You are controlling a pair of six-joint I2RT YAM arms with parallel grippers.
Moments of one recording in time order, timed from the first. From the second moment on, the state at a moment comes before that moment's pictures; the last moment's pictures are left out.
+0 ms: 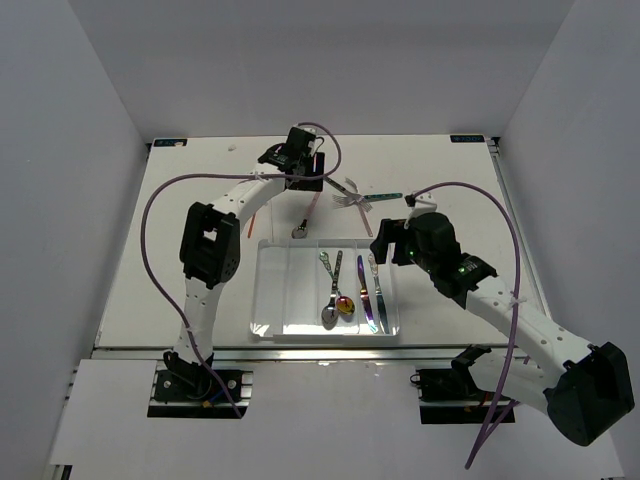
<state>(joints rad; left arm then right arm) -0.48 2.22 1.96 -0.55 -0.19 -0.26 0.59 1.03 0.72 -0.22 0.09 0.36</state>
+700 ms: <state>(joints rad) -0.47 2.38 1.99 -0.62 -0.05 -0.25 0.57 1.19 0.79 -0.21 0.04 0.33</state>
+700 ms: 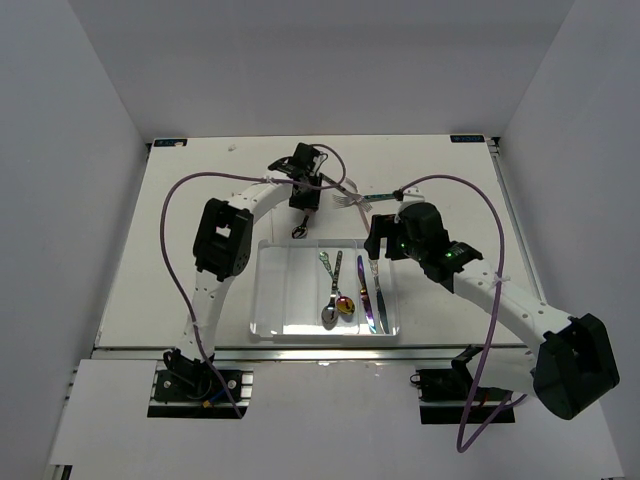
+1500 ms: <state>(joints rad) -0.47 2.33 1.87 -0.50 -0.43 -0.35 0.57 1.15 0.79 -0.21 0.01 0.33</state>
